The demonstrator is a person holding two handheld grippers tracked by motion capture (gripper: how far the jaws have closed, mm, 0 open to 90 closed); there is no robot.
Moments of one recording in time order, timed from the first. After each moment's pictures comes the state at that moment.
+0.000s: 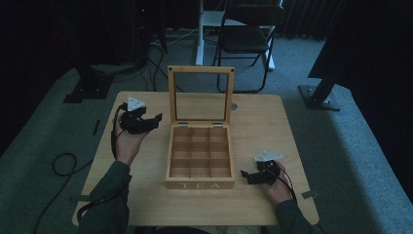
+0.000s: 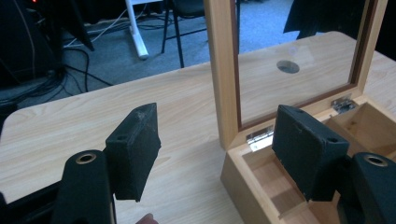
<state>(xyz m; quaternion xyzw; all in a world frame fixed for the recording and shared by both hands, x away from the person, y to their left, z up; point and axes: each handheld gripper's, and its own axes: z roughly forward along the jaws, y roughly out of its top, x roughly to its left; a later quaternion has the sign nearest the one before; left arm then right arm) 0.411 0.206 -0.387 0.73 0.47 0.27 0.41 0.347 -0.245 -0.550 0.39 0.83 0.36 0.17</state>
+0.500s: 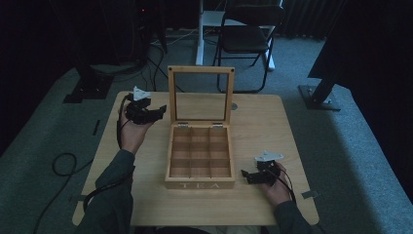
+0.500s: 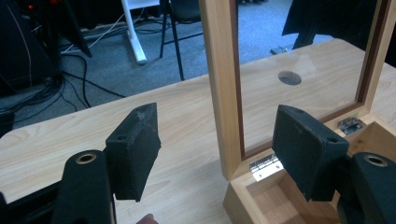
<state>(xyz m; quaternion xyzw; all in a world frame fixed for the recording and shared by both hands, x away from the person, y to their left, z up) 0.438 0.195 -0.377 0.73 0.46 0.27 0.41 0.346 -0.245 -0.550 0.41 0.82 0.35 0.17</state>
